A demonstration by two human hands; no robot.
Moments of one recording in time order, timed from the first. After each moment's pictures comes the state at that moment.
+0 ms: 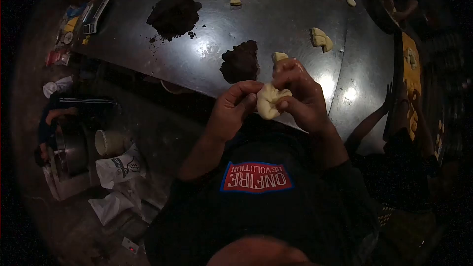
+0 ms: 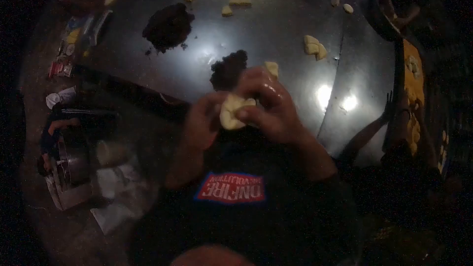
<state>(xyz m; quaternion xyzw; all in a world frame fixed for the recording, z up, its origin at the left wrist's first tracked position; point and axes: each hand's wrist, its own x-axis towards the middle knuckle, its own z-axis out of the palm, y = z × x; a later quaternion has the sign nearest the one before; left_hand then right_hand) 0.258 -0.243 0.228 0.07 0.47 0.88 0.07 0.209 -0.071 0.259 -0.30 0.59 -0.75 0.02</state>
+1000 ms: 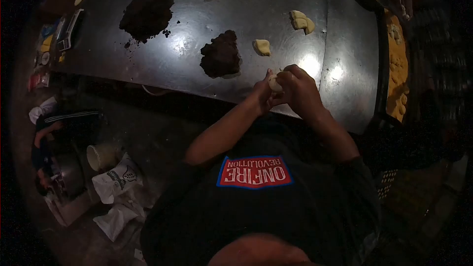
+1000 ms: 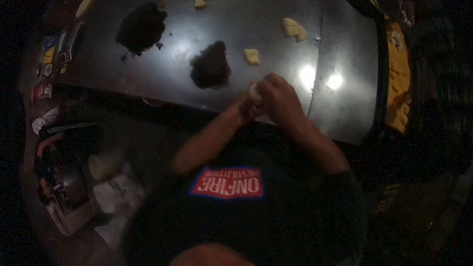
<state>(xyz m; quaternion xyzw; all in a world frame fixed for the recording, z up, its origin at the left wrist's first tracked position) 0.205 -0.152 0.111 -0.20 0.33 0.82 0.42 0.215 -0.025 0.204 -0.22 0.93 -0.29 0.00</state>
